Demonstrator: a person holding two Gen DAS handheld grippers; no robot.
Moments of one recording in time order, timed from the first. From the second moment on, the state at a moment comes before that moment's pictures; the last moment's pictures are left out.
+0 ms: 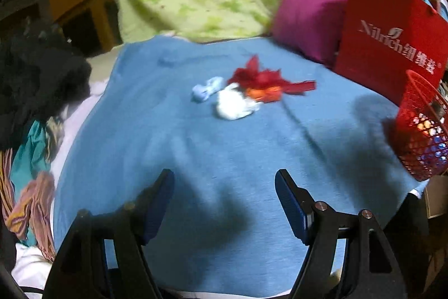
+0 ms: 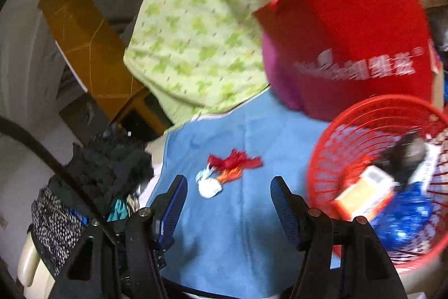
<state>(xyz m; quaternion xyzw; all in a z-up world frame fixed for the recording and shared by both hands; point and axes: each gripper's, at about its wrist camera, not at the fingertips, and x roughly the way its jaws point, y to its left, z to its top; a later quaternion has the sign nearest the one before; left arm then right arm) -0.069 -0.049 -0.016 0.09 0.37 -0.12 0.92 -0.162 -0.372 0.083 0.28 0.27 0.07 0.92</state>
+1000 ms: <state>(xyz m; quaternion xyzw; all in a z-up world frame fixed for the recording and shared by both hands) 0.015 0.014 -0.058 0.07 0.39 -0.08 0.91 0.185 -0.323 -0.089 0.41 0.50 0.06 0.76</state>
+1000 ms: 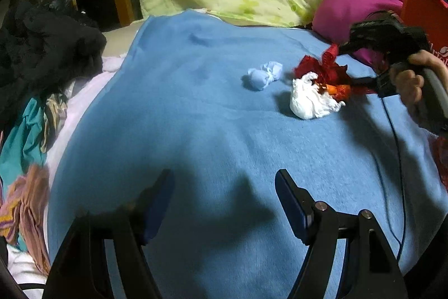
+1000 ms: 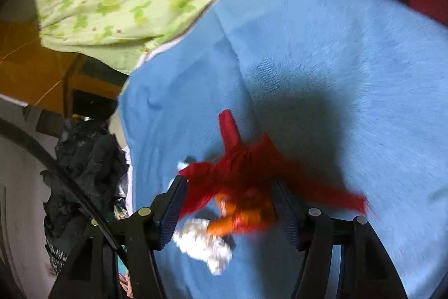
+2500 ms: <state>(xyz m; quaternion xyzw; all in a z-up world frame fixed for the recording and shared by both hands) -0.008 -0.084 0.042 0.03 0.36 -0.15 0.92 -0.127 -0.354 0.109 0.20 0.20 0.04 0.96</state>
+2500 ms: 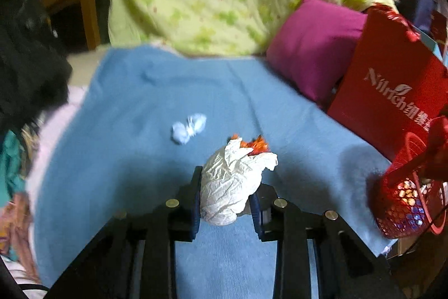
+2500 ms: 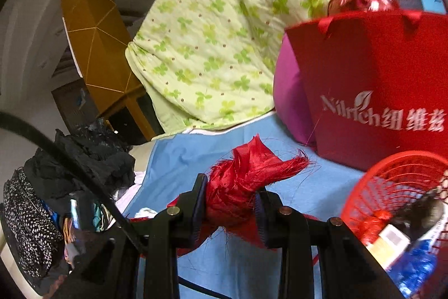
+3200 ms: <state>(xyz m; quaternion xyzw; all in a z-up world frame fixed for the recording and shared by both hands) -0.141 -0.127 0.139 0.12 0.21 -0.18 0.95 -0.244 -0.376 0.158 0.19 0.12 0.00 0.97</state>
